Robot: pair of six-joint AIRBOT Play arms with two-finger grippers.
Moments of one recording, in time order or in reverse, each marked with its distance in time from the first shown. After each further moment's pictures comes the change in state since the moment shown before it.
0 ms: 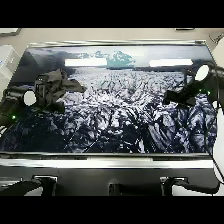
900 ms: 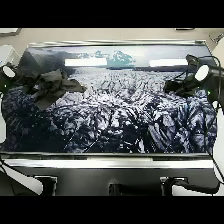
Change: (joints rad) left arm 0.442 -0.648 0.692 -0.322 0.131 -0.280; right arm 0.000 0.000 0.000 0.001 -0.312 -0.032
